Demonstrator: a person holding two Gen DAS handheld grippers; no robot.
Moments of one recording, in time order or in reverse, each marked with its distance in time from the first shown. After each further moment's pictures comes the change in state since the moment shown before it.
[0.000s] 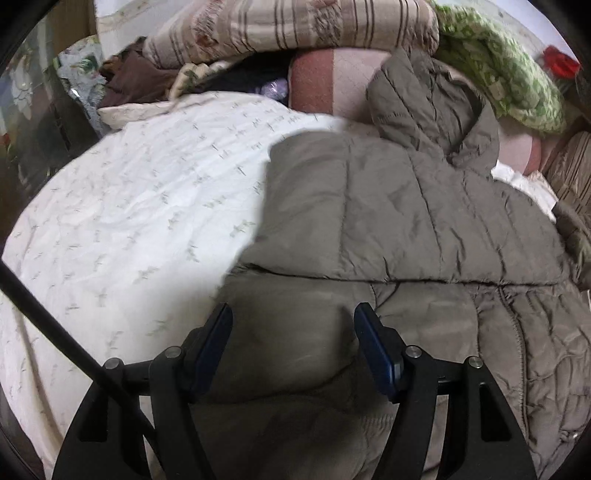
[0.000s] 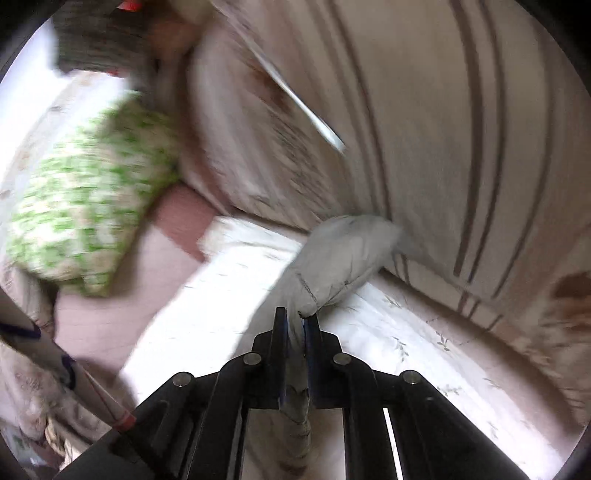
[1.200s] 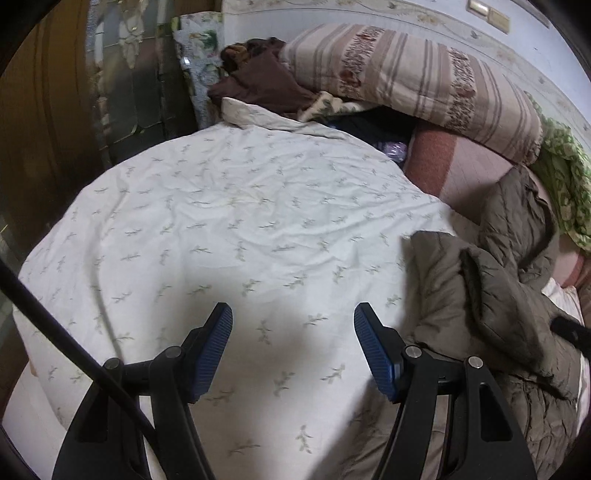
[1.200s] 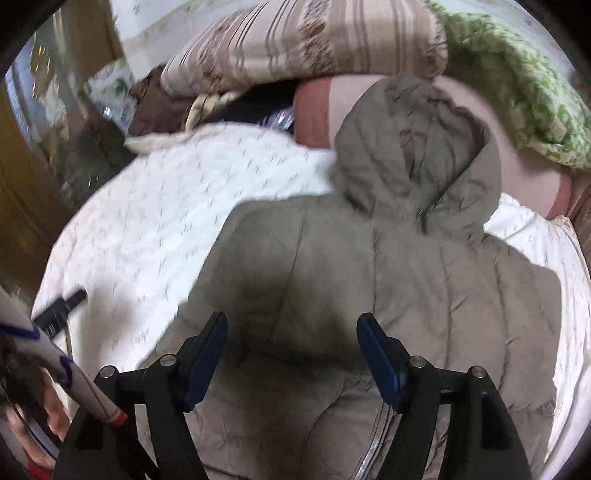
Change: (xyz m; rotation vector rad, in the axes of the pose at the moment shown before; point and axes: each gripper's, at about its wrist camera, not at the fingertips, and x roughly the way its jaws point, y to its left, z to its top) left arm -0.043 0.141 0.022 -0.313 -0.089 0.120; right arm -0.103 0.316 -0.415 -1.002 0.309 0.435
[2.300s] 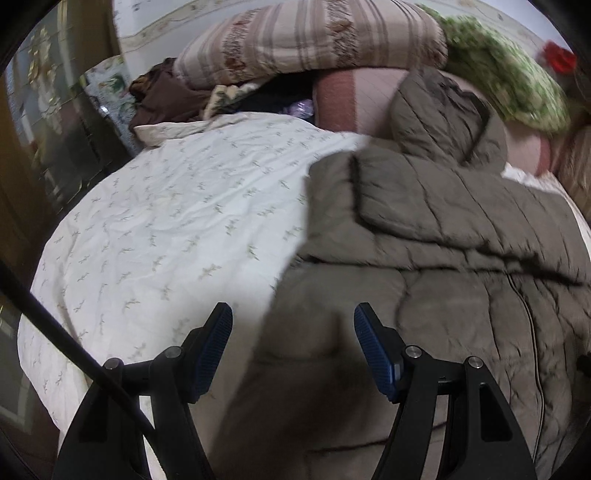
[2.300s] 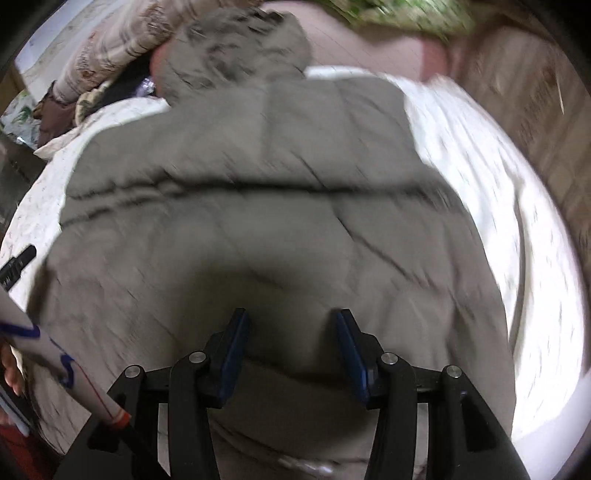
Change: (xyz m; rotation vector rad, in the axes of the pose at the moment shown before) left arm -0.011 -0.111 -0.077 0.354 0.035 -0.034; right arm -0.057 -0.147 -0.178 0.286 0.168 -0.221
